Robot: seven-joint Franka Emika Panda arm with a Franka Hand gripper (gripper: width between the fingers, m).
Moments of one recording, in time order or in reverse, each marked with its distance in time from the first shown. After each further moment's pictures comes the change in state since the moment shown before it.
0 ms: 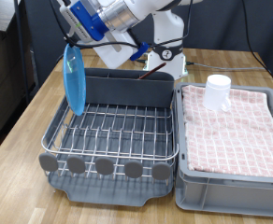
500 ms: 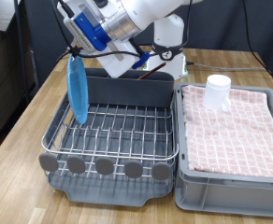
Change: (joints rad) arm -0.001 0.027 -0.010 -0.030 -0.018 0.060 0.049
